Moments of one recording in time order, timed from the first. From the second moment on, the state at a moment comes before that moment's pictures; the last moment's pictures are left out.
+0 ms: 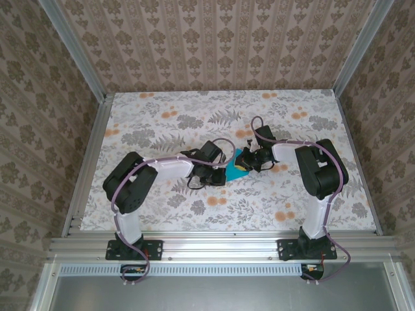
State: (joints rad) left arm -0.83 1.86 1.07 -0.33 0.34 -0.59; right arm 0.28 1.93 1.01 -0.24 -0.60 0.74
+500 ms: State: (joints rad) left arm -0.76 1.85 0.97 -0.18 0.47 -0.69; right arm 0.28 1.93 1.01 -0.24 -0.60 0.74
